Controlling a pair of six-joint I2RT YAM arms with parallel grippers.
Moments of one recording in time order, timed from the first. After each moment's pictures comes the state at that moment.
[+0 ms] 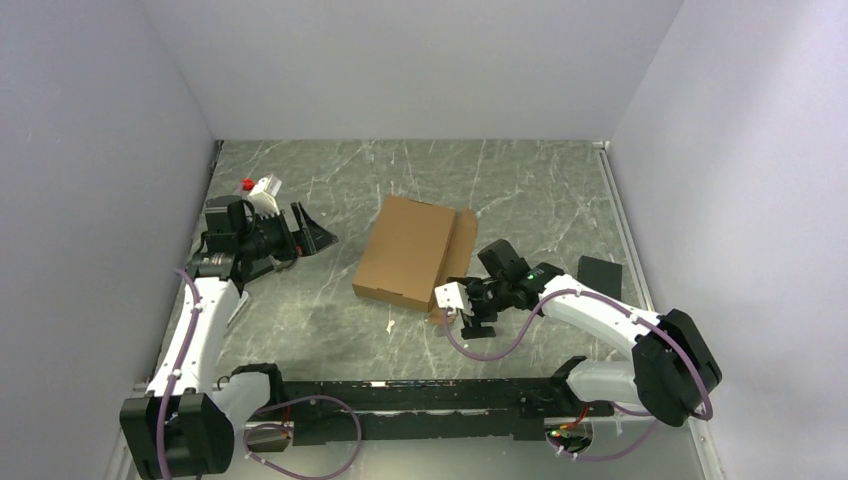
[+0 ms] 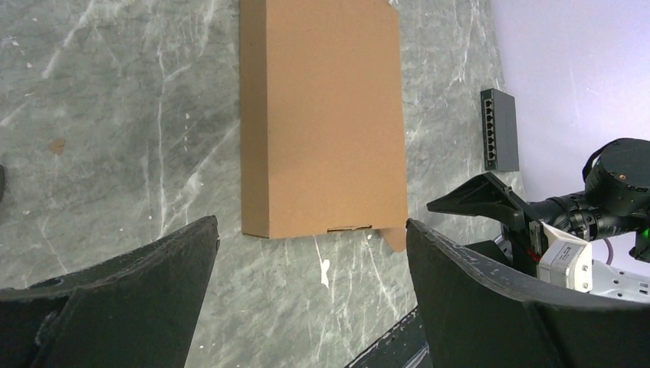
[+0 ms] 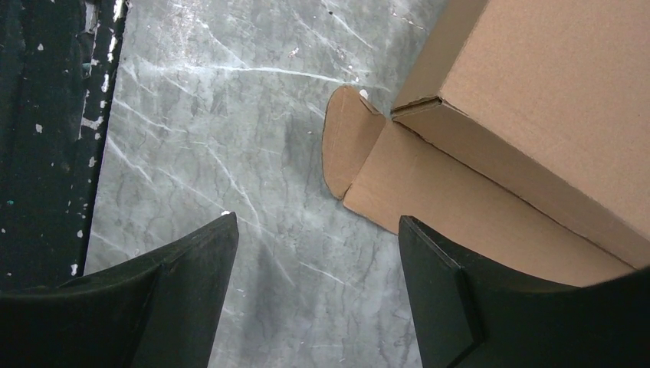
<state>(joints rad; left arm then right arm) 0.07 1.01 0.82 -0.41 0.69 -0.34 0.66 1.23 0.66 -0.49 -0.63 -1.04</state>
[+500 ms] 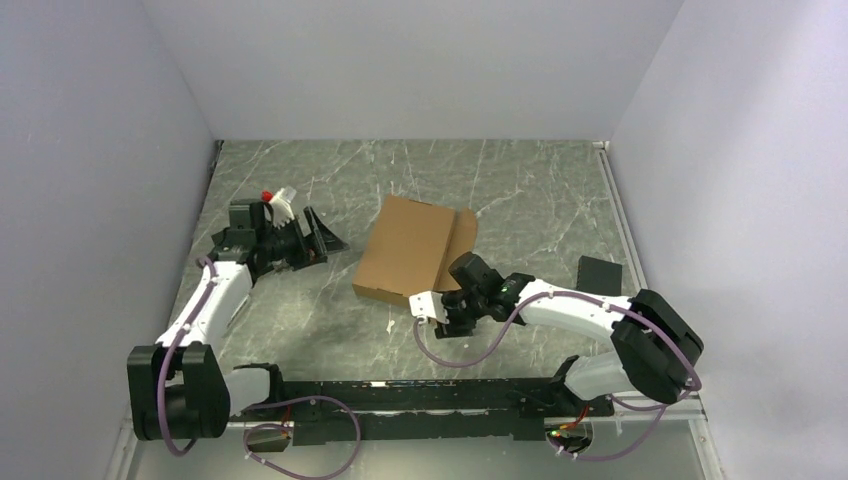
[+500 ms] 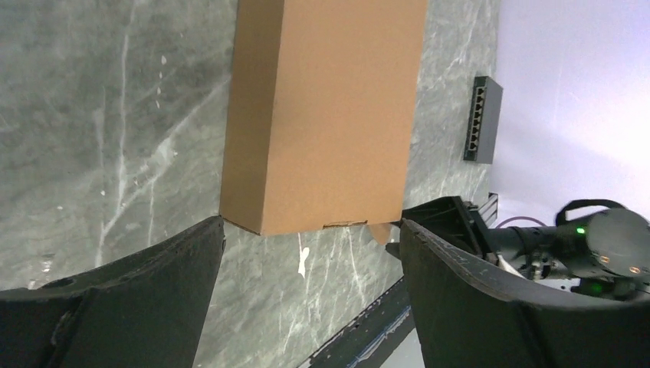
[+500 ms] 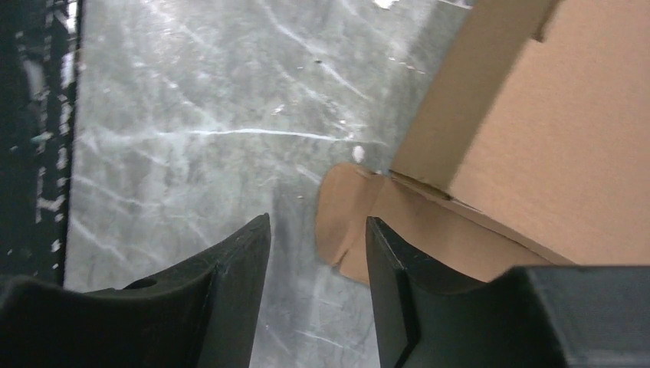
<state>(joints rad) 0.04 1.18 0.78 -0.35 0.74 -0.45 0.85 1.35 0.66 -0.31 -0.46 -0.86</state>
